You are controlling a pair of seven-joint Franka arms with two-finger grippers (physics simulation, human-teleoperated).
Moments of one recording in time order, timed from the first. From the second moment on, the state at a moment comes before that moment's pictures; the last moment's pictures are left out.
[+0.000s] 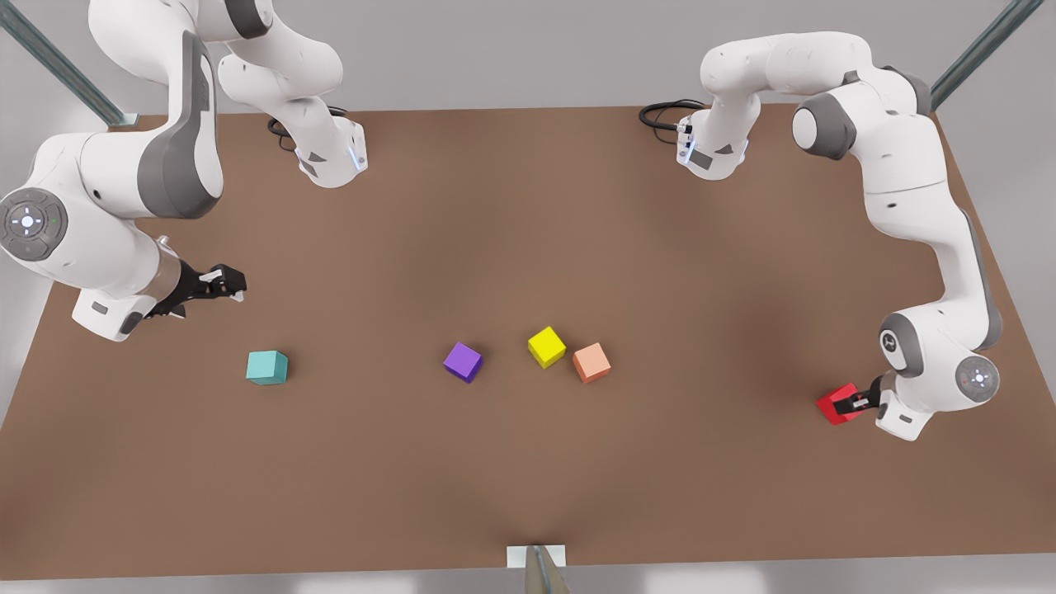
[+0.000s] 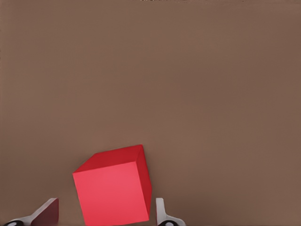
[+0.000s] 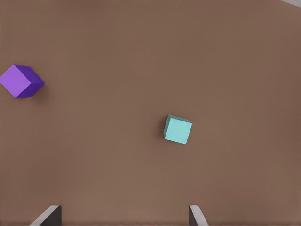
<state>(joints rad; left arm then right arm) 0.18 0.82 0.08 -1.34 -0.01 2.07 -0.07 0.18 0.23 -0.14 -1.34 -0.01 1.43 -0.26</state>
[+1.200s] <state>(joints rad) 0.16 0.90 -0.56 -1.06 -0.20 1.84 -0.31 0.15 0.30 -0.14 -1.35 0.15 1.41 -0.31</state>
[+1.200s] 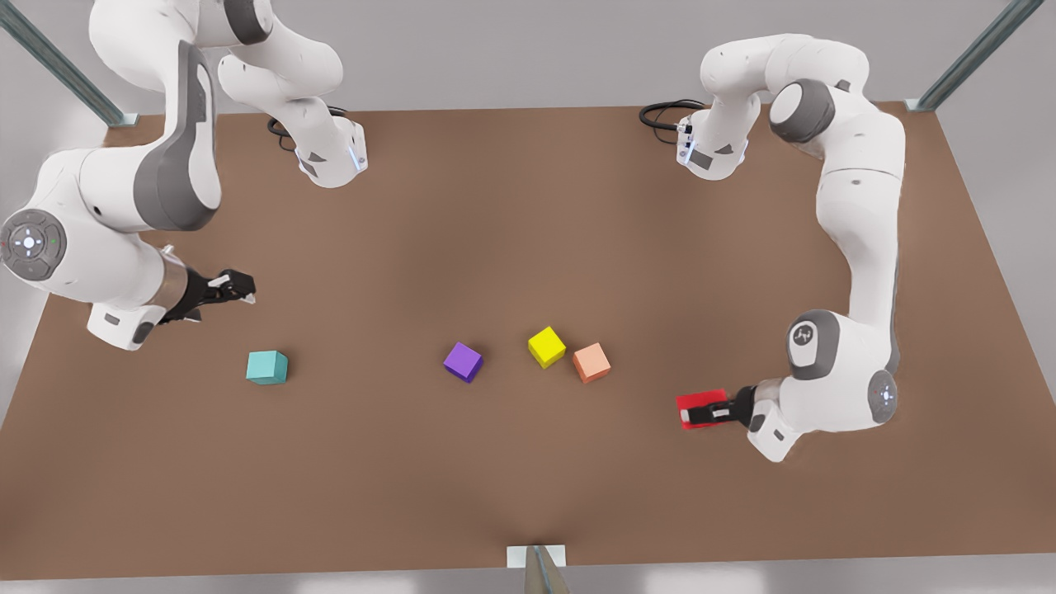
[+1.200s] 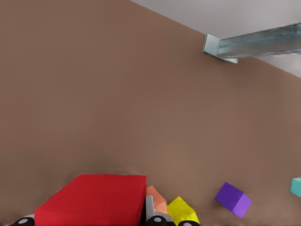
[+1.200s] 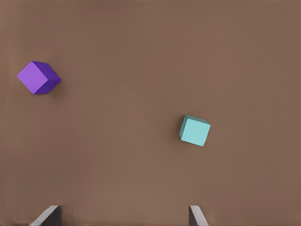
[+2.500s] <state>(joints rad) -0.03 1.07 -0.64 -1.06 -0.92 2.00 -0.01 0.45 0.78 -0.03 -1.38 1.65 1.99 -1.85</state>
